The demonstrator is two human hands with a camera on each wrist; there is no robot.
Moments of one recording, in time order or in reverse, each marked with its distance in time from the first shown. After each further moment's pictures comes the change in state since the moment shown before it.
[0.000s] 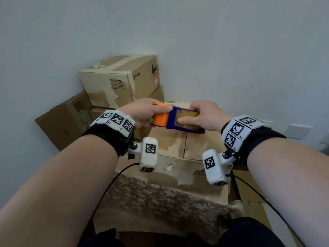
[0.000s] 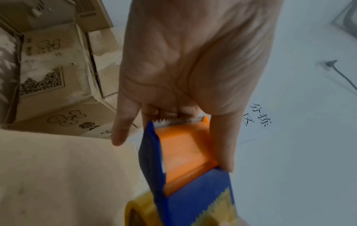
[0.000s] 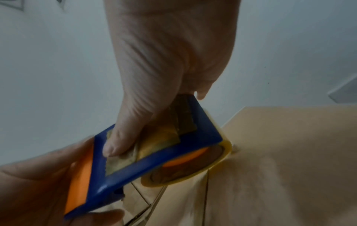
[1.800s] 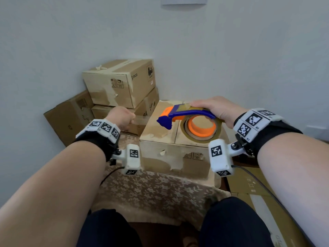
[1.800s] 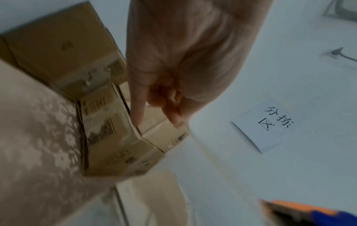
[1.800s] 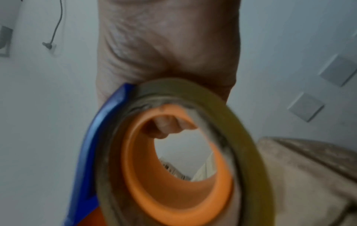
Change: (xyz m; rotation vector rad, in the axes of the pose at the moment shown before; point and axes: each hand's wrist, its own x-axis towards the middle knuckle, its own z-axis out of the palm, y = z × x) left_hand -0.057 -0.035 -0.002 0.358 0.509 -0.079; right_hand -0.080 -0.013 -0.042 0.456 0.031 0.213
